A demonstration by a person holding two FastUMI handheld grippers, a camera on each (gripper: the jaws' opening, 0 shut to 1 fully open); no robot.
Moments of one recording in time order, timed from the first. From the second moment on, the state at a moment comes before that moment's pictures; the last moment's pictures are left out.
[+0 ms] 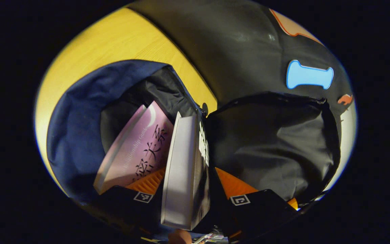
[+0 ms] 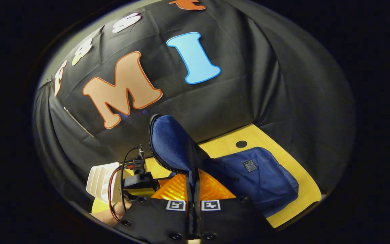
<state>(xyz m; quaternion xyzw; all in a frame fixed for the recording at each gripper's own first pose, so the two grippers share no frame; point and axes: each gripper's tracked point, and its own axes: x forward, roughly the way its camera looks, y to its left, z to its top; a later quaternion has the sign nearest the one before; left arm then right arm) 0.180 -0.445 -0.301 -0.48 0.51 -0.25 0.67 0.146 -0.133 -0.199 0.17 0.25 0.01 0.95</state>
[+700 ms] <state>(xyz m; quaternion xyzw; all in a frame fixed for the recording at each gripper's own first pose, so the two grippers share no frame) 0.181 -0.374 -0.272 -0.34 0.47 -0.25 0.77 0.144 -0.121 -0.205 0.16 0.26 0.01 0.95</state>
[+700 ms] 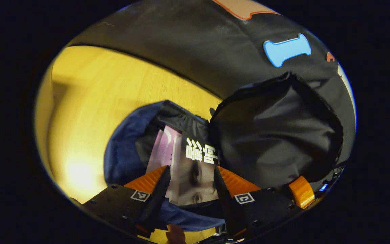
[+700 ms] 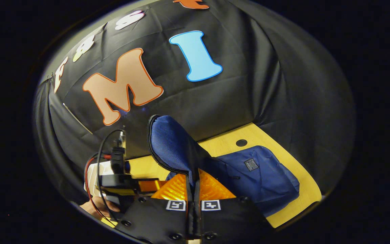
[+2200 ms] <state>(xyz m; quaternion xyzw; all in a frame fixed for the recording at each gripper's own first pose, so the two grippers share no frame) 0.104 -0.129 -0.118 -0.09 0.22 -0.05 0.97 0.093 -0.022 -0.193 0.04 0.25 0.09 0.96</state>
